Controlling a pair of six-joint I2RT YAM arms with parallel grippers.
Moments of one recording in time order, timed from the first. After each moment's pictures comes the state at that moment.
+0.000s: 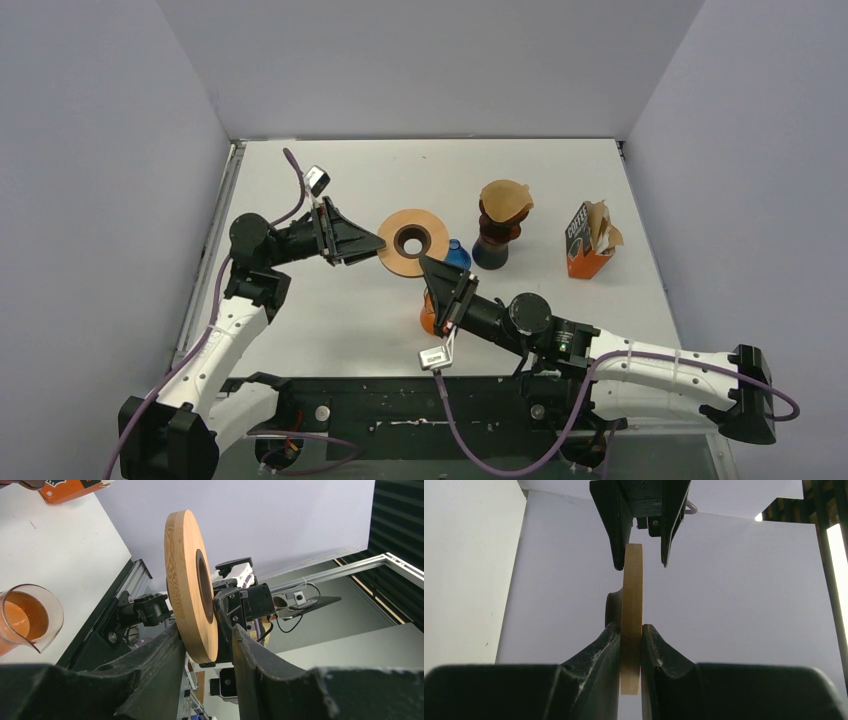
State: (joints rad) left arm -0.26 1.00 0.71 0.55 1.06 -1.51; right arm 1.25 0.90 0.66 0.30 0.12 -1.73
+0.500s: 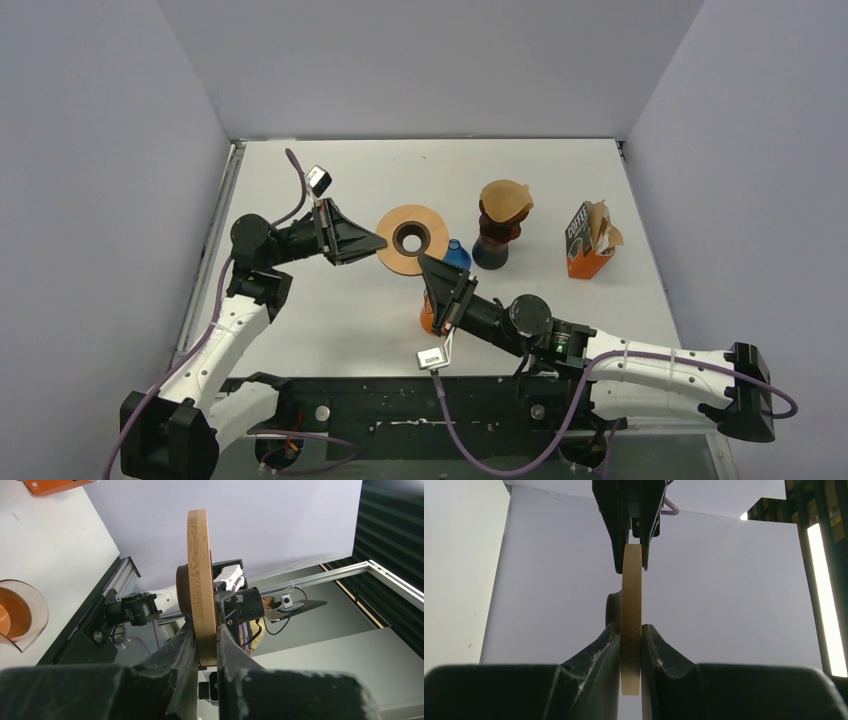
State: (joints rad) left arm -0.27 1.02 0.71 0.62 1.05 -1.61; right arm 1.26 0.92 0.65 0.37 0.13 -1.77
